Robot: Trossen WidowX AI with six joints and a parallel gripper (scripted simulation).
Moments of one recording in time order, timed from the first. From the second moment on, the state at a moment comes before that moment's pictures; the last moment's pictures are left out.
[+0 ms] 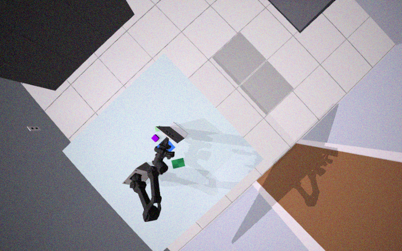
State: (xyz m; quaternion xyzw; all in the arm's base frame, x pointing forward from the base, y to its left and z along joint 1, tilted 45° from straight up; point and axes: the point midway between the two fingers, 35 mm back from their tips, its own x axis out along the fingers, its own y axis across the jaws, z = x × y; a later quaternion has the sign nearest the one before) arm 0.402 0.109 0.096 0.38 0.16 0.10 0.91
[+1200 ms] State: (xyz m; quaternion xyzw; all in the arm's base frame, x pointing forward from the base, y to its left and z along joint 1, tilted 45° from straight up) arm 0.381 0.108 0.093 0.37 0.17 0.10 0.91
